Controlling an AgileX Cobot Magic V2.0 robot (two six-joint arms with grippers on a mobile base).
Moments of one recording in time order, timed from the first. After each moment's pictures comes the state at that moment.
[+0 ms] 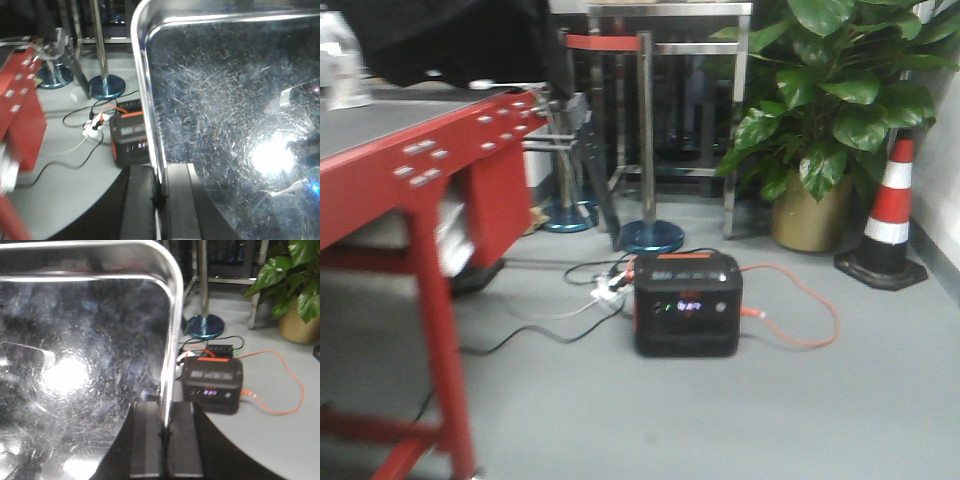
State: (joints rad) left arm -0.69 1.60 -1.72 0.48 0.60 -0.51; right arm 0.20 1.43 -1.52 0.02 0.50 0.14
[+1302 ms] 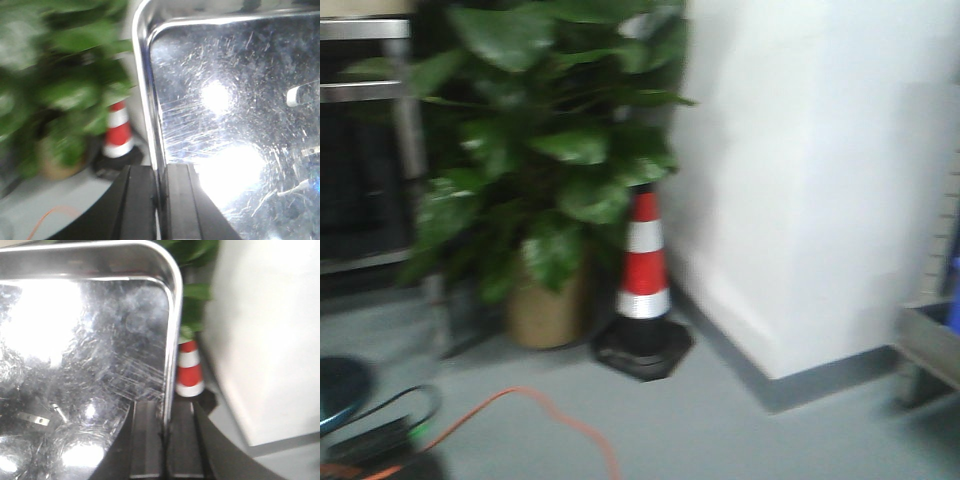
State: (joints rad) left arm -0.68 1.60 -1.72 0.48 0.60 -0.51; right arm 0.20 1.43 -1.52 0.03 0.49 0.14
